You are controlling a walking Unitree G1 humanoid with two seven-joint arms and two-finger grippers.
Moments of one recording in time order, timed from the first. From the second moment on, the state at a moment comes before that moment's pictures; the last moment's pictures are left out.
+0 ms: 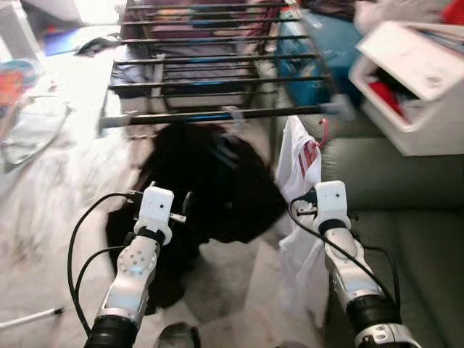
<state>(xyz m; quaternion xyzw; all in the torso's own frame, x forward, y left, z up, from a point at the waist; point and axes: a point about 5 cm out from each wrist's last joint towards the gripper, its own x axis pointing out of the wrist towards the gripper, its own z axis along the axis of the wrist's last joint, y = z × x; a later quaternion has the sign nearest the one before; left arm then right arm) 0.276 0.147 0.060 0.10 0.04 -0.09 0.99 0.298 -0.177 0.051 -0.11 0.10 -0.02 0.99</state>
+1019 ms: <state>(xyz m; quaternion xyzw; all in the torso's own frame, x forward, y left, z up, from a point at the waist) 0.273 0.138 0.061 0.10 0.03 -0.12 0.99 0.300 -0.178 0.050 -0.12 0.10 -0.03 0.99</state>
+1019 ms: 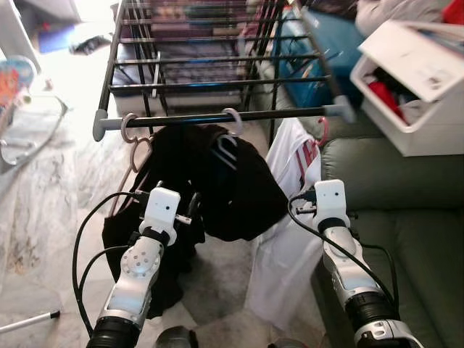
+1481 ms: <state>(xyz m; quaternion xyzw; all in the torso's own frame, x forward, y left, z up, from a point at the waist) 0.256 0.147 0.059 0.11 0.04 -0.12 0.99 0.328 -0.174 0.069 -0.12 0.08 -0.01 0.99</state>
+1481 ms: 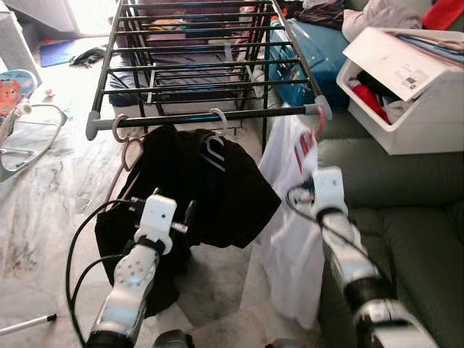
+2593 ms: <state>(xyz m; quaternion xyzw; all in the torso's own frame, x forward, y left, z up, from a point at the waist) 0.224 0.178 0.073 0.14 0.09 -0.11 0.98 0.369 -0.165 0.085 -0.06 0.18 0.01 0.98</state>
